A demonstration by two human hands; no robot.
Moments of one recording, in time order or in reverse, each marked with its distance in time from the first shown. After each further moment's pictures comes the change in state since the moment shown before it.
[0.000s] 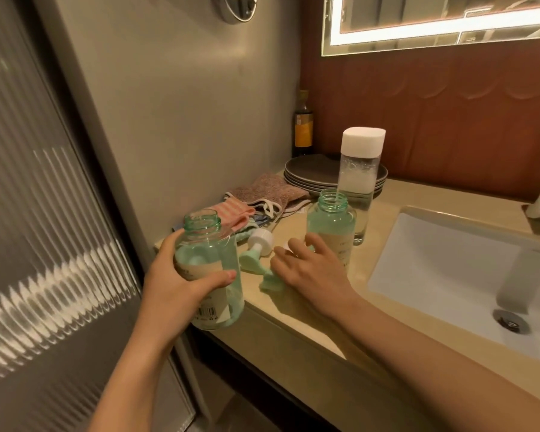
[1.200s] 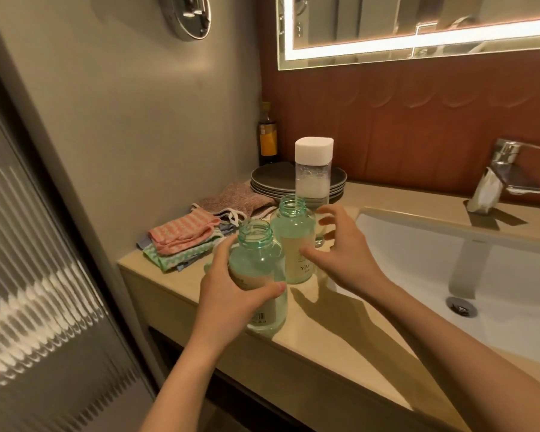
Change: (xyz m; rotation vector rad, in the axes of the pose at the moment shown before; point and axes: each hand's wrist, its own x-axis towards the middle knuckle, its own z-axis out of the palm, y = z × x) left_hand -0.014 0.009 0.090 0.004 -0.211 0.125; right_hand -0.041 0.071 -0.045 1.003 -0.063 0.999
